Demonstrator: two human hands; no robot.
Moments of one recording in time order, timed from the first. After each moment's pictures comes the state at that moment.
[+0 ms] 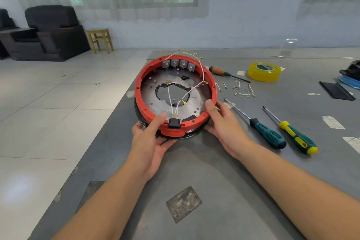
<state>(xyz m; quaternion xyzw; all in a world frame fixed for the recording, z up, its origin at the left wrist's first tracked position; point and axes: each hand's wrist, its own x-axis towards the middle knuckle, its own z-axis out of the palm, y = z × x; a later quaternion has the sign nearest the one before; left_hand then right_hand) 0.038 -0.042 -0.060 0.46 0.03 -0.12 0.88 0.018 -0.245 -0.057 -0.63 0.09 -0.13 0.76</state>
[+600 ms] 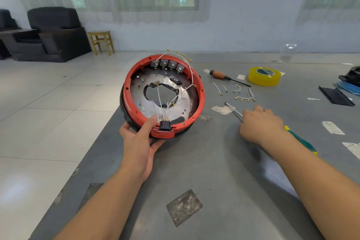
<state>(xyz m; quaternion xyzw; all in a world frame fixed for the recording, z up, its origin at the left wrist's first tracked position) 0.048 -0.027 -0.064 0.49 0.04 -0.02 0.87 -0.005 -0.318 -0.013 -0.97 0.24 0.04 -0.05</state>
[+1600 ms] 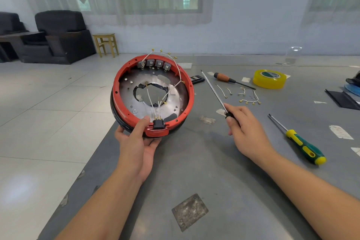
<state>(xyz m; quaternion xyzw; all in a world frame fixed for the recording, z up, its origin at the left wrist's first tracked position) 0.054 -0.014 -0.059 0.39 0.05 -0.02 0.92 -0.007 -0.290 -0.056 -0.91 0.00 -0.28 0.32</state>
